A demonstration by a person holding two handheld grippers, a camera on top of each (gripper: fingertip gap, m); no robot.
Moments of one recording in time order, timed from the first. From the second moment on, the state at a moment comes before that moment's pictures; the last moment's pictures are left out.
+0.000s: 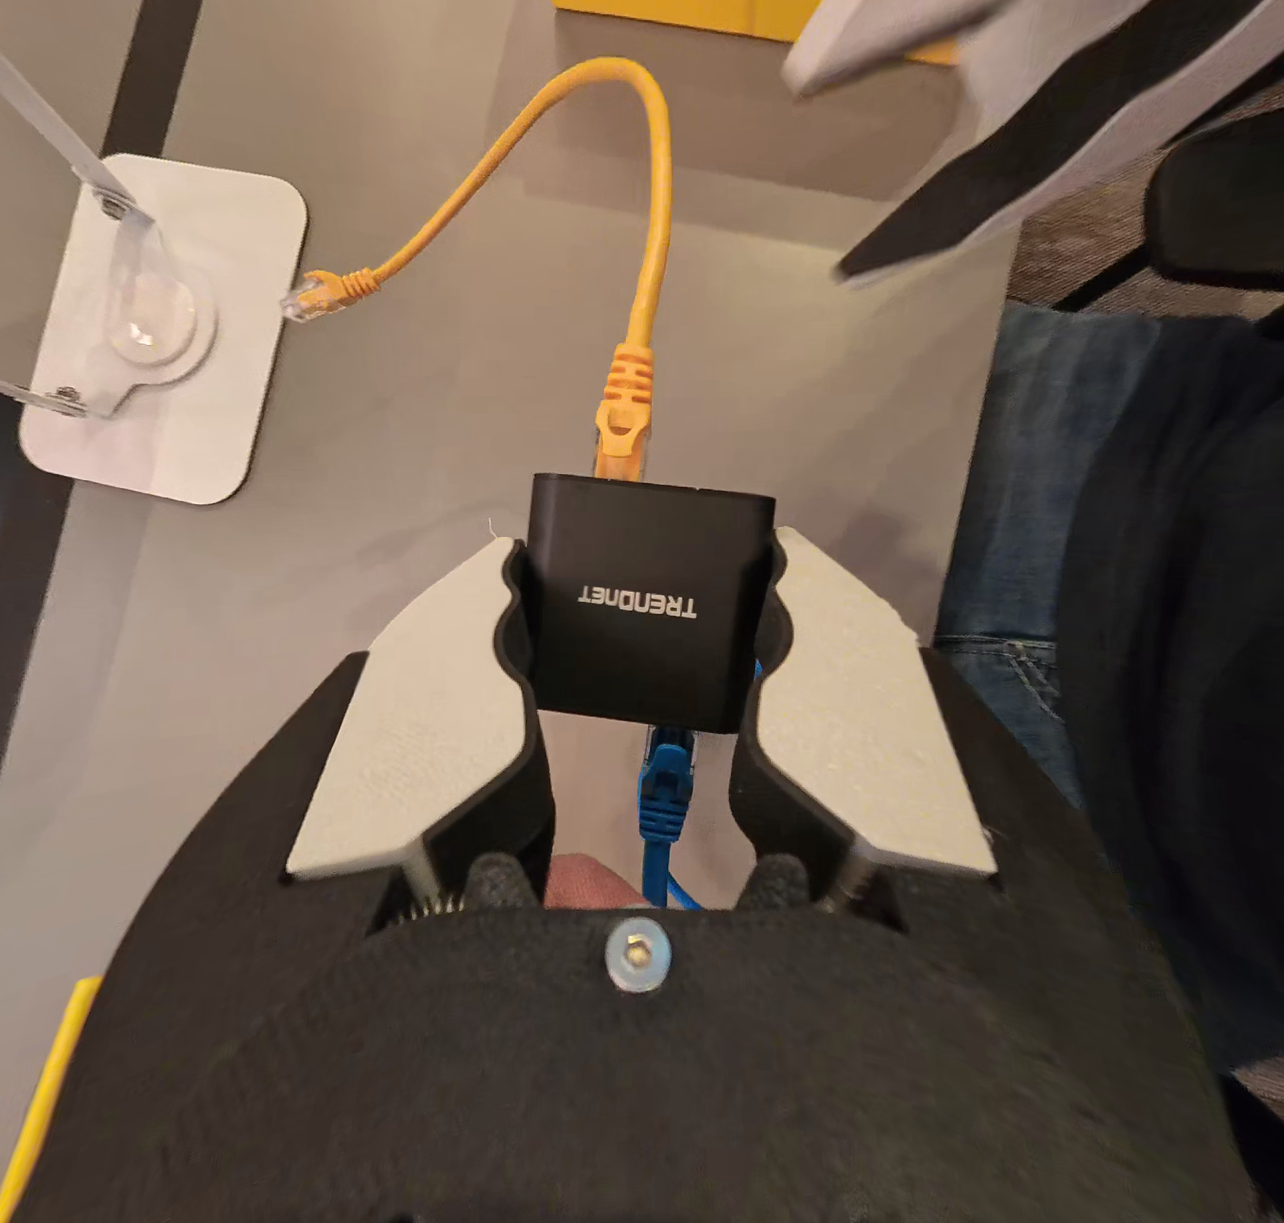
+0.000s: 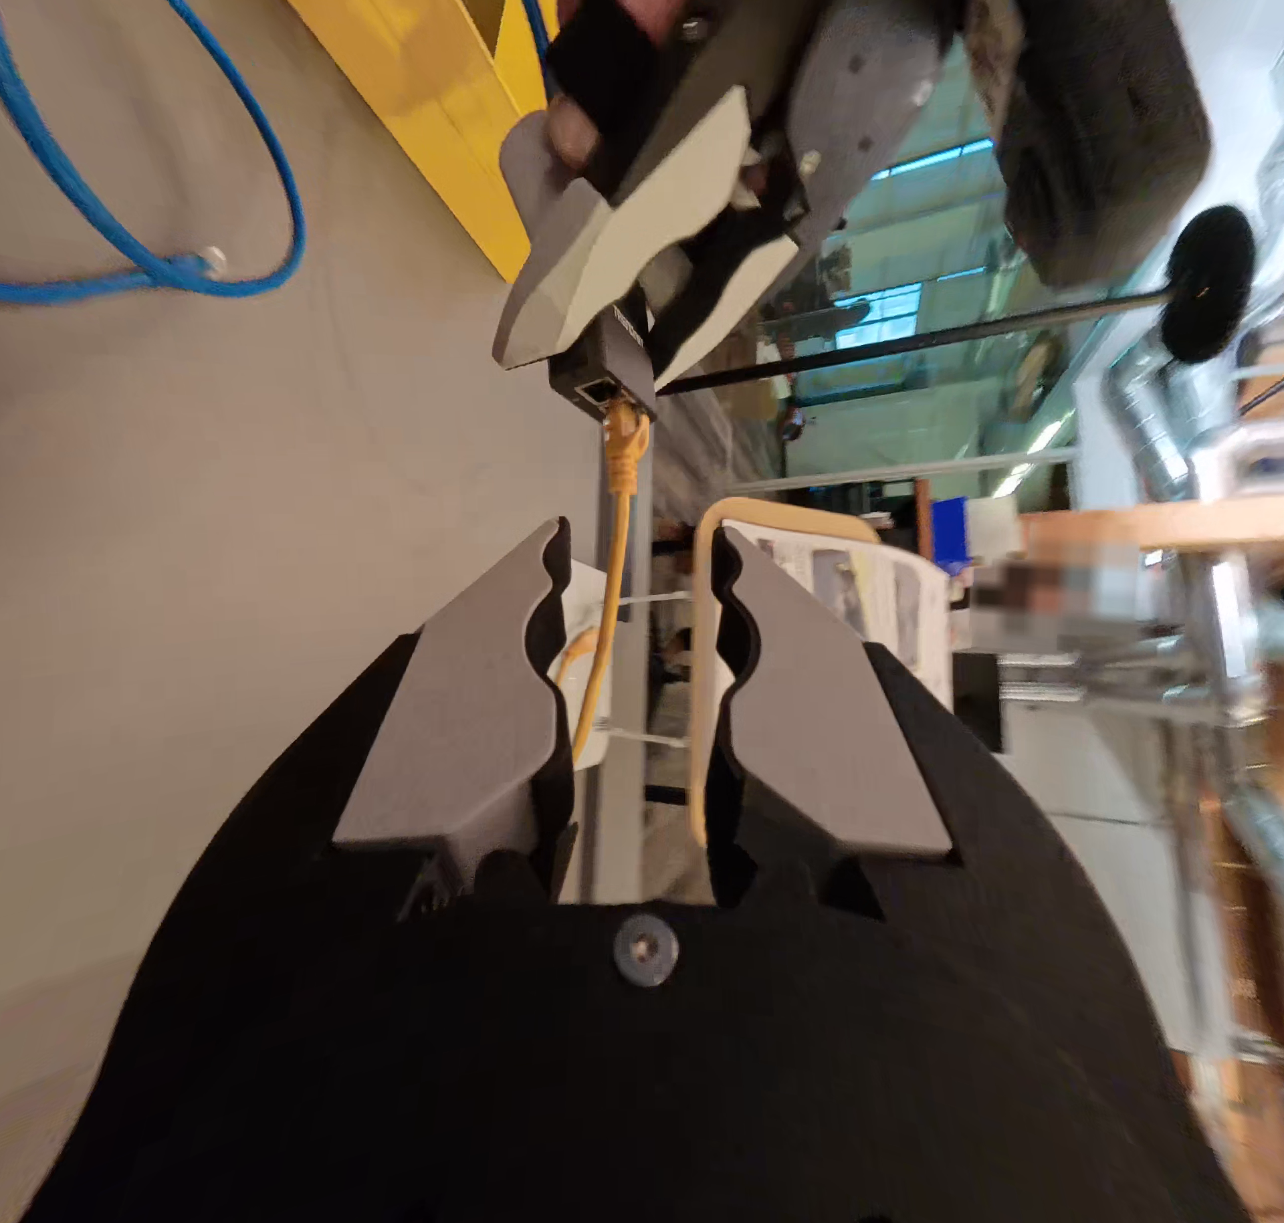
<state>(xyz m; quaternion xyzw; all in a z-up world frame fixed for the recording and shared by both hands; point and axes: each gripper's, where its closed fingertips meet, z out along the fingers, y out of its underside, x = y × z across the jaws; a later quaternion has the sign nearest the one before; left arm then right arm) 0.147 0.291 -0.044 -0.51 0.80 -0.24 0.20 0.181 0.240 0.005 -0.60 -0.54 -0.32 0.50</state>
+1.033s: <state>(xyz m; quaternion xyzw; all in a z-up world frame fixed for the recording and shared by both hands) 0.169 0.270 -0.031 -0.53 0.81 -0.24 0.10 0.186 0.277 -0.009 -0.51 -0.63 -0.38 0.44</state>
